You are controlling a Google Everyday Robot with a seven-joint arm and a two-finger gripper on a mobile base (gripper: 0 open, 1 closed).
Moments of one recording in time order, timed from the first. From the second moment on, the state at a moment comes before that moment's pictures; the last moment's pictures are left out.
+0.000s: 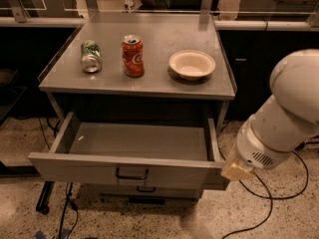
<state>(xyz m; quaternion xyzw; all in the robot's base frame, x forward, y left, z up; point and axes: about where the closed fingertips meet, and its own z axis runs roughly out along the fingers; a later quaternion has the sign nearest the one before) 0.381 -0.165 0.795 -0.55 0.83 0.07 0.09</state>
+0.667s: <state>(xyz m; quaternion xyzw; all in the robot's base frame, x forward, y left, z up) 0.398 -0.148 0.740 -0.53 0.84 0.09 0.09</state>
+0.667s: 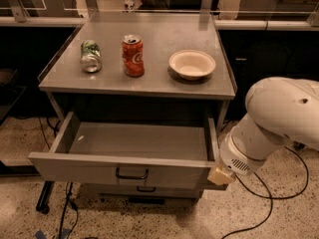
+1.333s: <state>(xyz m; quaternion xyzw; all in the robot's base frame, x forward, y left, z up) 0.402 -0.130 0.692 -0.52 0.84 0.11 0.07</state>
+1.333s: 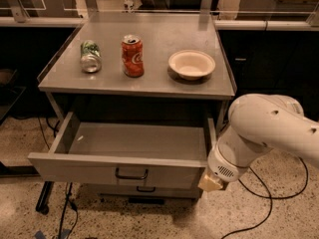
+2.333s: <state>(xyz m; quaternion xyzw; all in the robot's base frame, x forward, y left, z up) 0.438 -0.118 0.681 -0.53 0.84 0.10 0.08</state>
